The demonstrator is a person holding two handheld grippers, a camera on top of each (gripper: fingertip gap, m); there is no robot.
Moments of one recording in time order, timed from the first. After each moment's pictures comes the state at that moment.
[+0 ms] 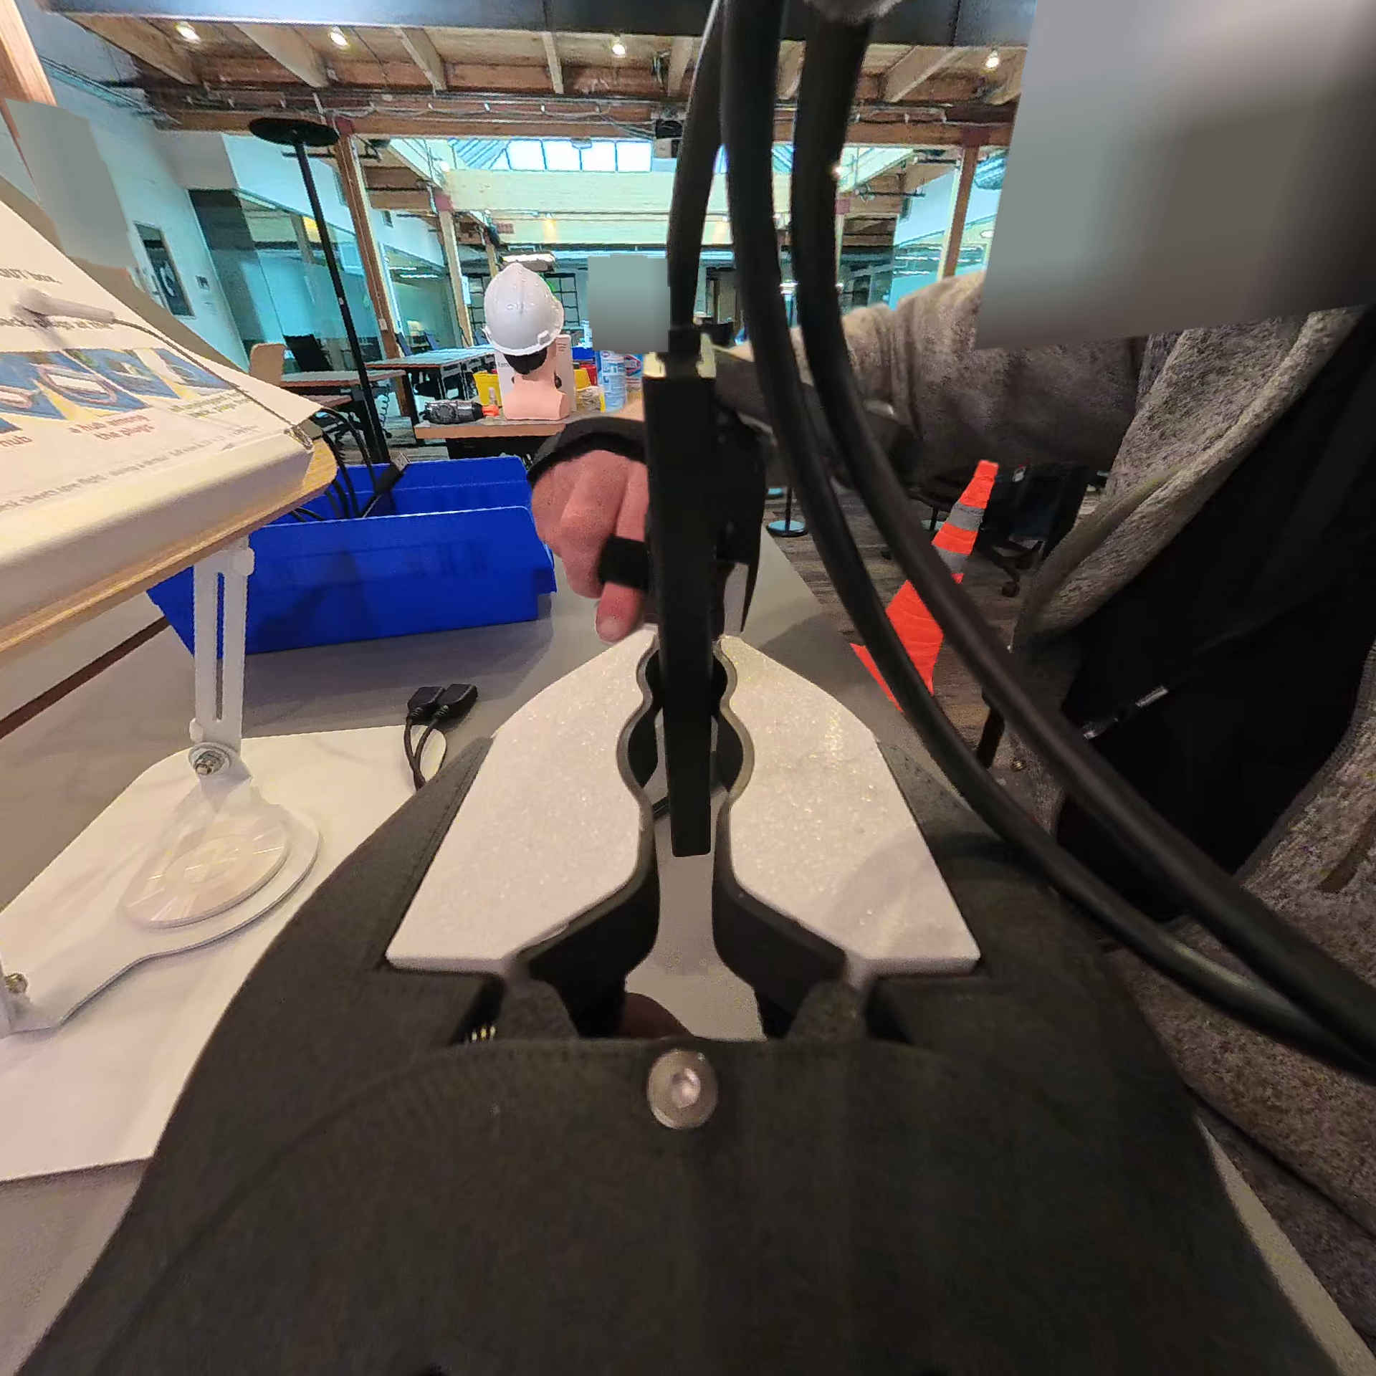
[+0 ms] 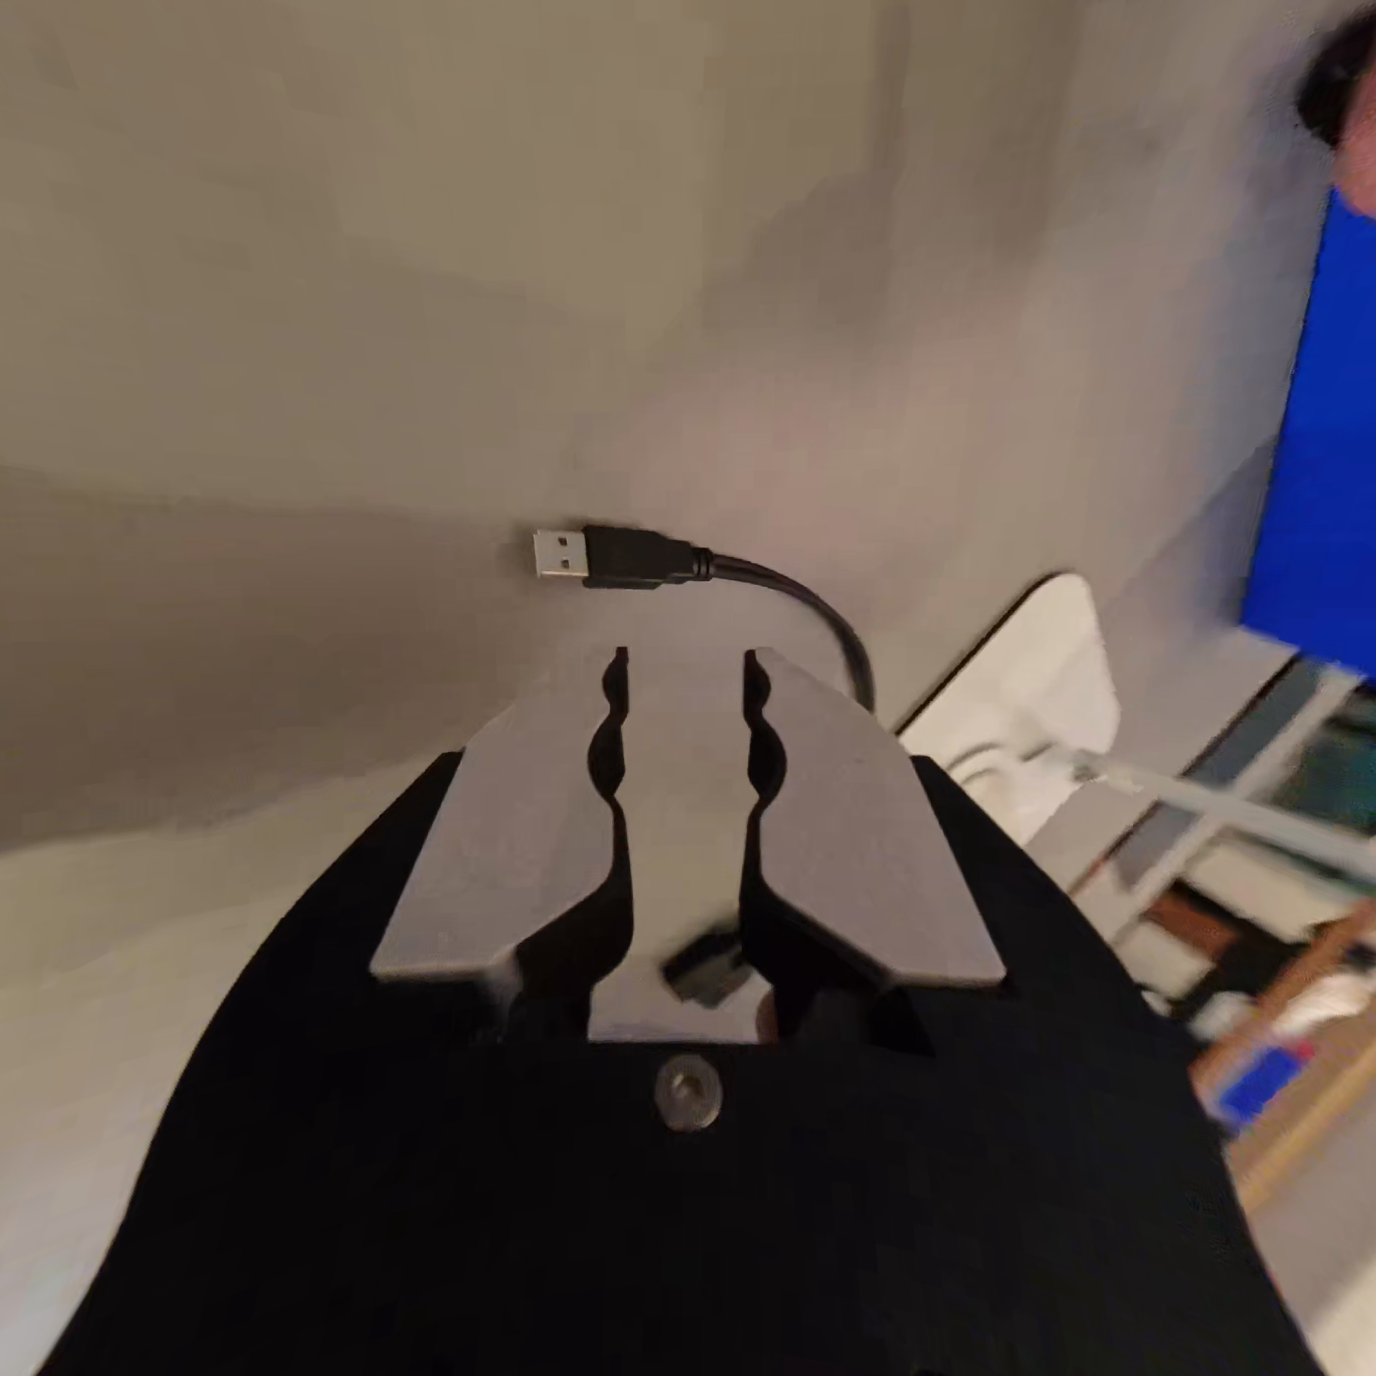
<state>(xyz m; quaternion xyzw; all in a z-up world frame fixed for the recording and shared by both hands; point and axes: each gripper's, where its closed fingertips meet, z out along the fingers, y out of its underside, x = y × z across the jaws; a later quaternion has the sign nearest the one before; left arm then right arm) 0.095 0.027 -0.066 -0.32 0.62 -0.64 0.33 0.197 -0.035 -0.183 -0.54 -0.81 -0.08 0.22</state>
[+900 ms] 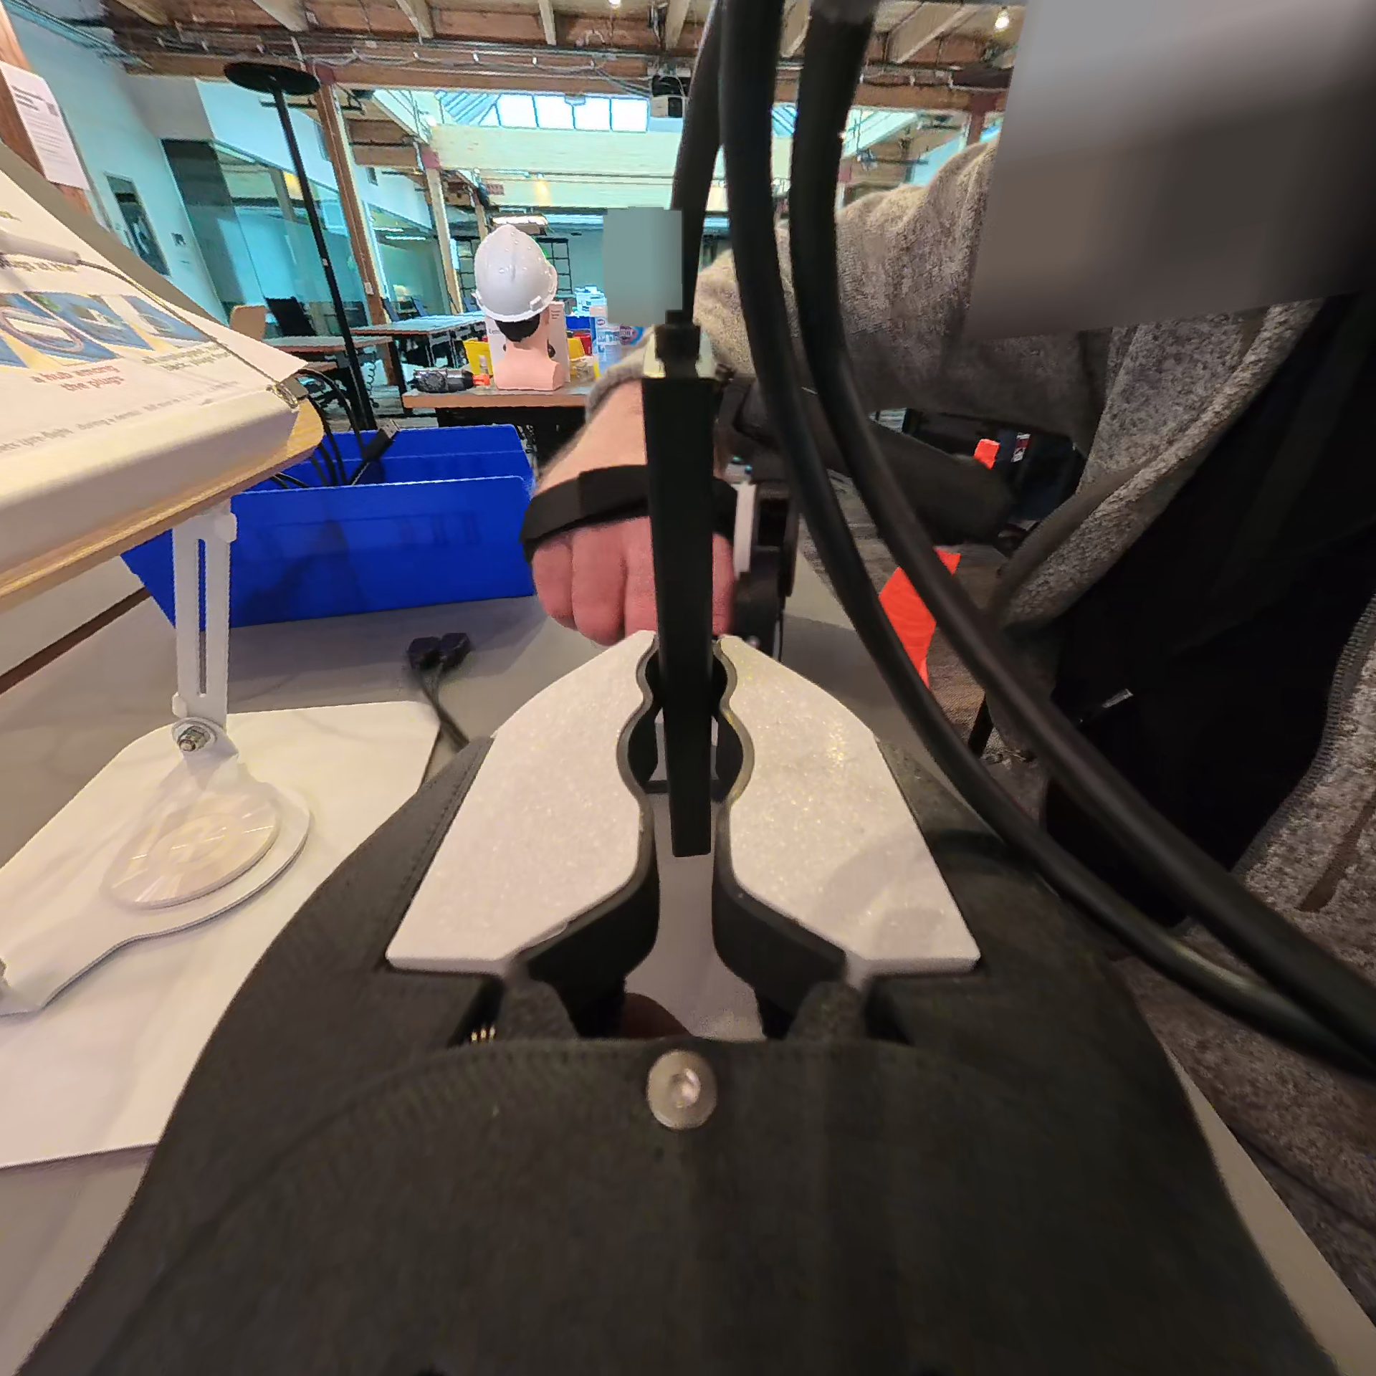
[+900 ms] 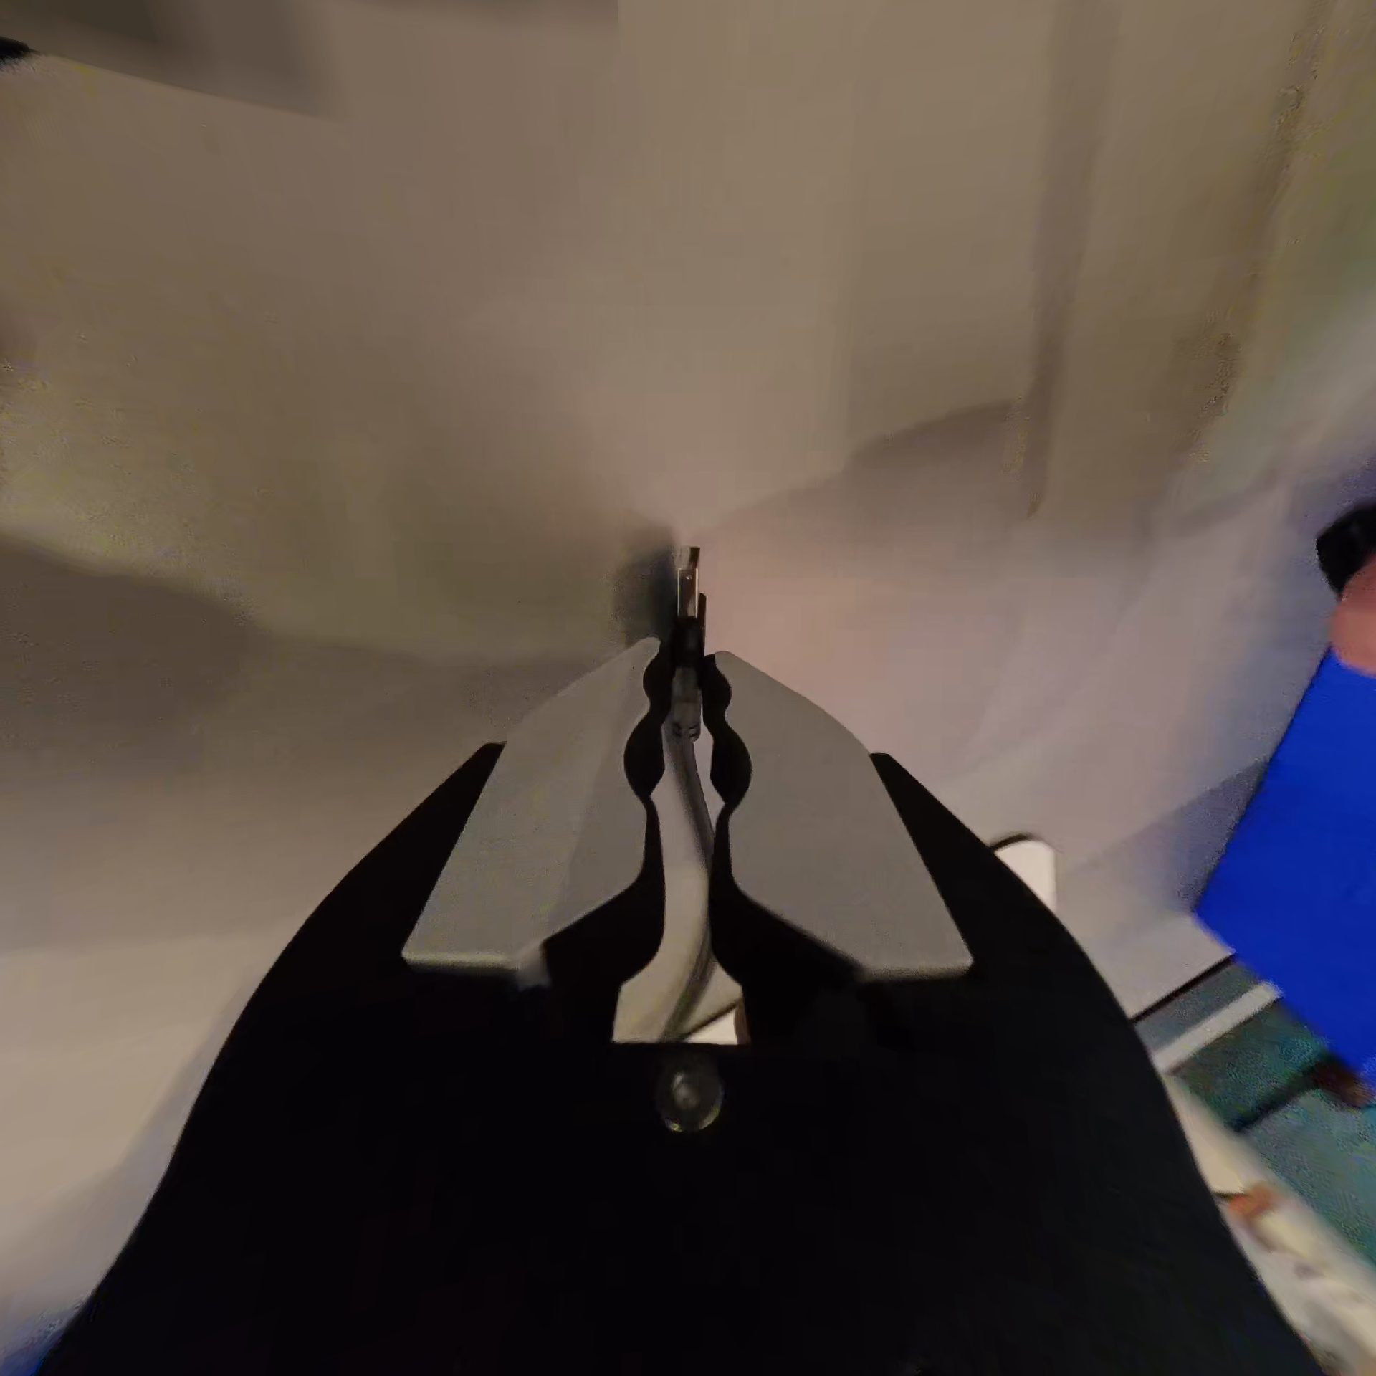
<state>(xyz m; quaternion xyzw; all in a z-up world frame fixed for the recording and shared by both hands) 0.101 0.028 -0.076 -0.32 0.63 -0.63 0.32 0.147 -0.041 -0.212 -0.40 -0.90 -0.04 0.16</state>
